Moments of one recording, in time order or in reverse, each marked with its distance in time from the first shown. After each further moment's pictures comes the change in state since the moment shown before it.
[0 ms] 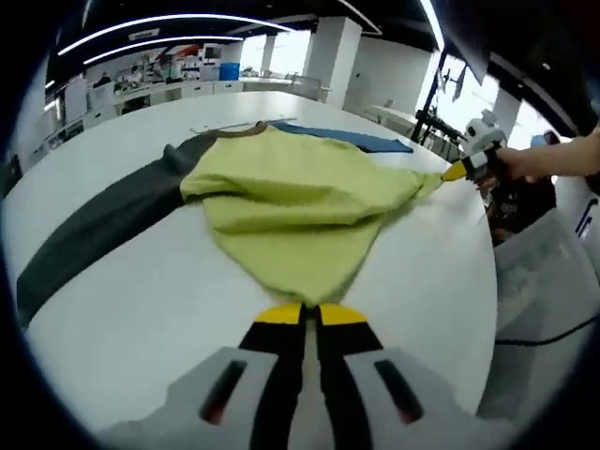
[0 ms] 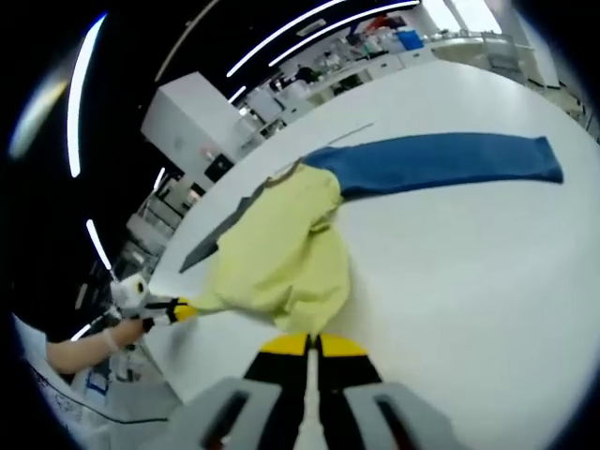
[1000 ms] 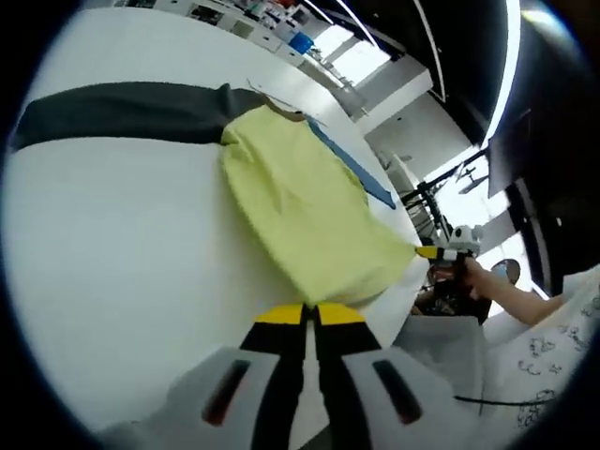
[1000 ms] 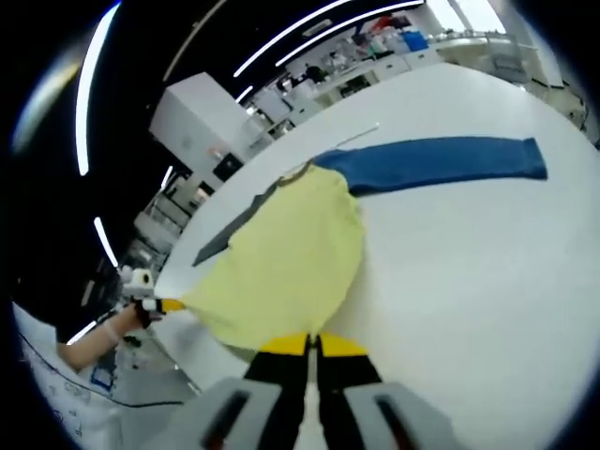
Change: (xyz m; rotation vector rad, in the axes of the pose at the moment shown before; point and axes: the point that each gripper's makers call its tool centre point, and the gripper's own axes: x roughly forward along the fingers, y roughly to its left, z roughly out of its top) left arm -0.066 -0.032 -0.009 -0.556 0.034 -0.164; right arm -0.038 0.007 -0.016 -0.003 0.008 0.035
